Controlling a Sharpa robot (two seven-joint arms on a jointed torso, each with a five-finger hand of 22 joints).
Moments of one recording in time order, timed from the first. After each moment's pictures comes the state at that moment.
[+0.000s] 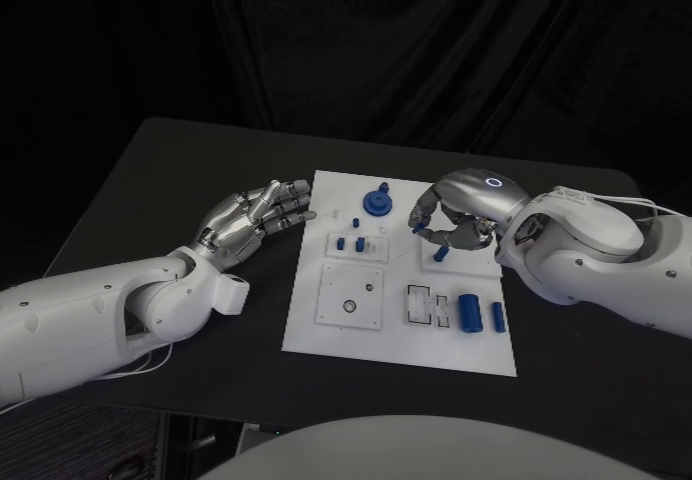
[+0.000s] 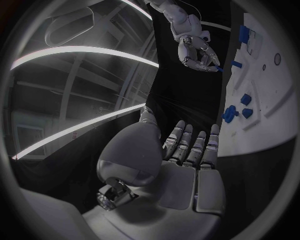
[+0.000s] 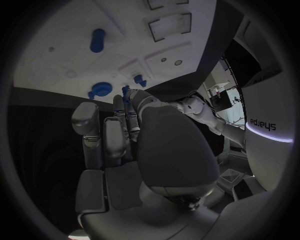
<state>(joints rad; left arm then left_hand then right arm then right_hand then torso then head) 1.15 -0.96 -0.21 1.60 -0.02 0.02 0.68 1.31 0.18 -0.32 0.29 0.07 0.56 0.17 0.06 0.06 0.26 0.17 0.42 0.05 0.20 0.23 0.22 0.04 0.12 0.29 0.29 0.11 0.50 1.36 -0.96 -0.25 1.81 -1.62 -0.40 -0.16 1.54 -0.15 0.34 0.16 0.44 1.10 0.11 0.20 0.31 1.15 0.05 0.29 0.21 1.40 -0.02 1.34 1.18 0.13 1.30 0.09 1.02 1.31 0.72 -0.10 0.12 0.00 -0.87</state>
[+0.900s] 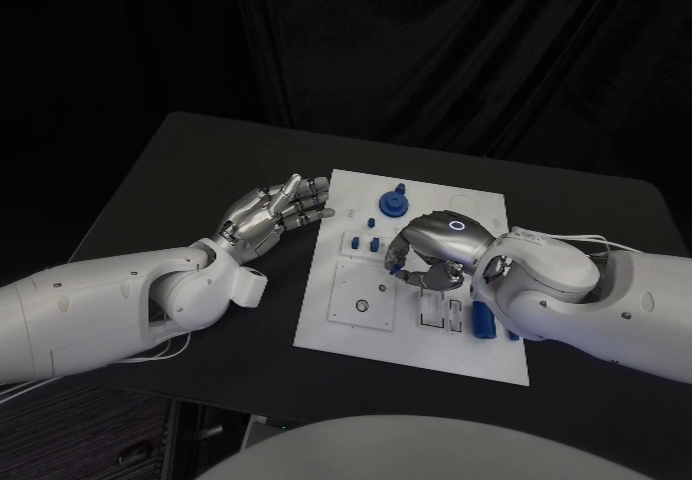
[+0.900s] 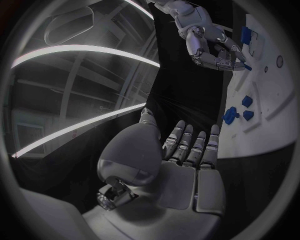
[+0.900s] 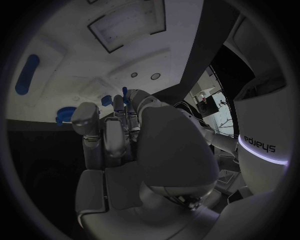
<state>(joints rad) 1.15 -0.96 -0.21 1.59 -0.01 0.03 0.68 1.29 0.21 -0.32 0.29 0.14 0.56 0.17 0.06 0.06 0.26 0.18 0.42 0.05 0.19 0.23 0.22 0.04 0.12 0.28 0.29 0.11 0.49 1.27 -0.84 -0.25 1.78 -1.69 -0.35 -0.15 1.54 -0.15 0.34 0.16 0.43 1.10 0.11 0.19 0.31 1.15 0.05 0.28 0.20 1.40 -0.02 1.34 1.17 0.13 1.30 0.09 1.01 1.31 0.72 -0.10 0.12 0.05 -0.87</state>
